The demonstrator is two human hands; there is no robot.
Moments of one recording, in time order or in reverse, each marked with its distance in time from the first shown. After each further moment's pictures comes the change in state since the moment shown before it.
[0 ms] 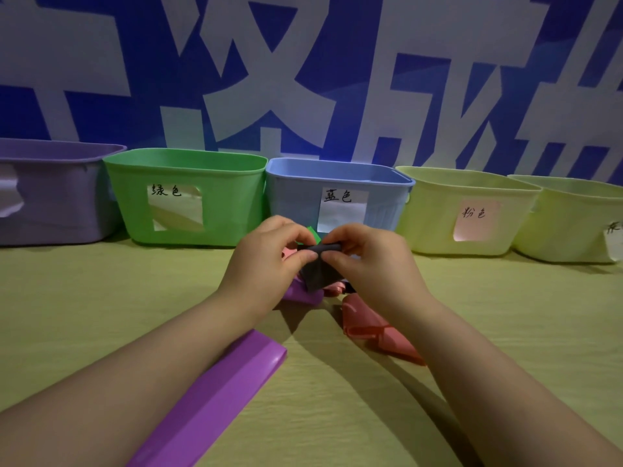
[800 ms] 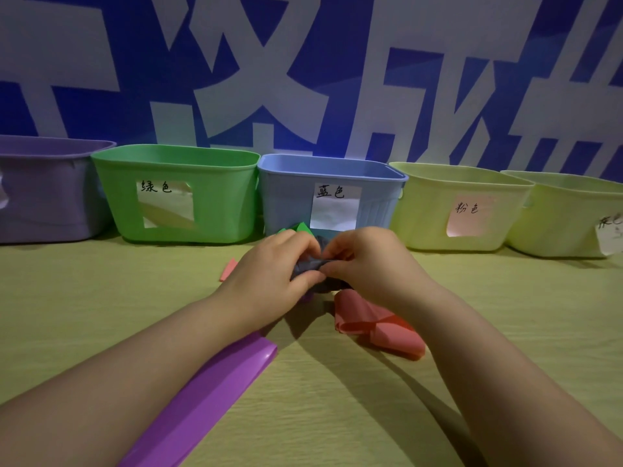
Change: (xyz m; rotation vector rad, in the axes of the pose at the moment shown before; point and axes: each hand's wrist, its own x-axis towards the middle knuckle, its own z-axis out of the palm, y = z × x) left_hand -0.007 0.003 0.006 0.134 -0.203 0.144; right_hand 0.003 0.001 -0.013 -0.173 -0.232 0.011
